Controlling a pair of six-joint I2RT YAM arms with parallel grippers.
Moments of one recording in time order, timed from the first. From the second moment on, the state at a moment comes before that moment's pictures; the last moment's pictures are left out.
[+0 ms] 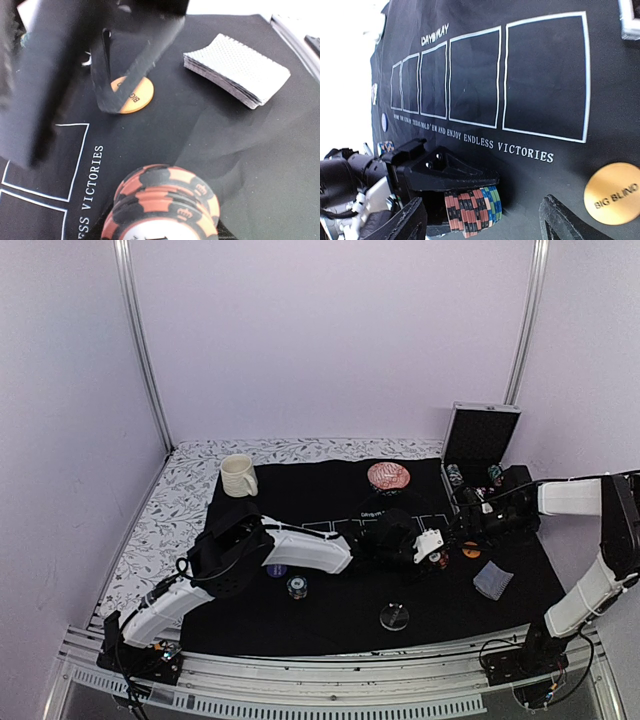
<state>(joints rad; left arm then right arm) -1.12 2.66 1.97 0.20 0.24 0.26 0.04 1.55 0.79 -0.45 -0.73 0.16</state>
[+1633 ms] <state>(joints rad) -1.15 2.66 2.19 -0.26 0.06 0.33 0.01 1.45 0.79 -0.46 -0.63 0.17</state>
